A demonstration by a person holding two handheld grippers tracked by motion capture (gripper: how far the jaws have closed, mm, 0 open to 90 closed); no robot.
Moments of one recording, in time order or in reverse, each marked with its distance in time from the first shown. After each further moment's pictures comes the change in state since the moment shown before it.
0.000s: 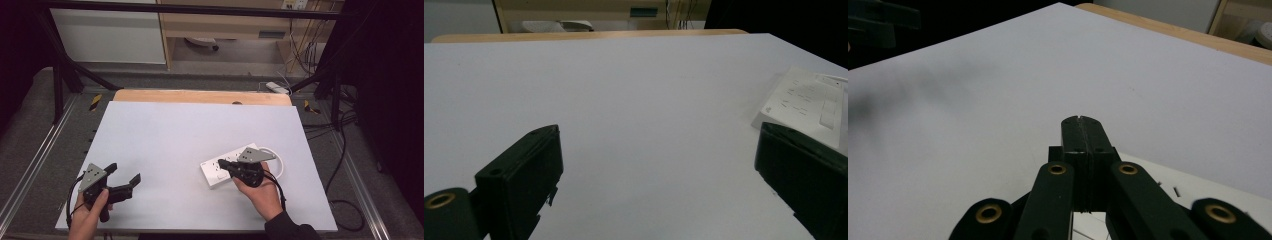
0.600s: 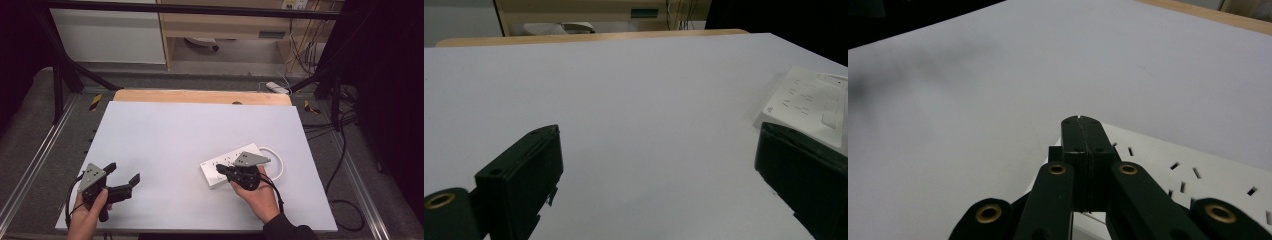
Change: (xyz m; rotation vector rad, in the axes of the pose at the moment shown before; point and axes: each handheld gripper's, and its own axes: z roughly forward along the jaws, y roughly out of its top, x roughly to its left) left arm 0.001 0.001 -0.001 -0.006 0.007 0.008; right arm 0.003 -0.012 0.010 0.051 0.005 0.000
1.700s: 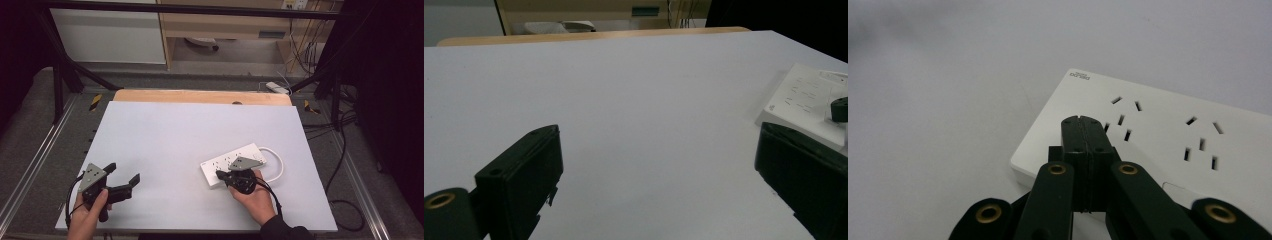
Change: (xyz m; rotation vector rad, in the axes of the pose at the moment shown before) left arm 0.000 0.000 0.000 0.009 0.007 0.006; right arm 0.001 -0.020 0.016 0.105 -0.030 0.011
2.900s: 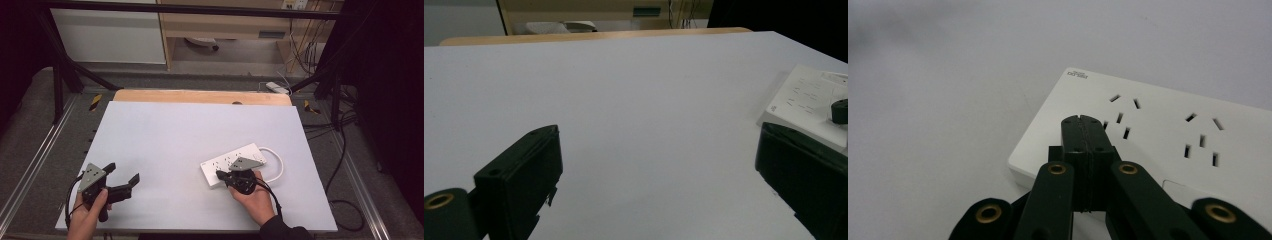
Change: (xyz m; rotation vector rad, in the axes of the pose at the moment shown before) left arm 0.001 0.000 0.000 -0.002 0.003 -0.003; right arm 0.000 -0.002 0.001 -0.012 -0.004 0.014
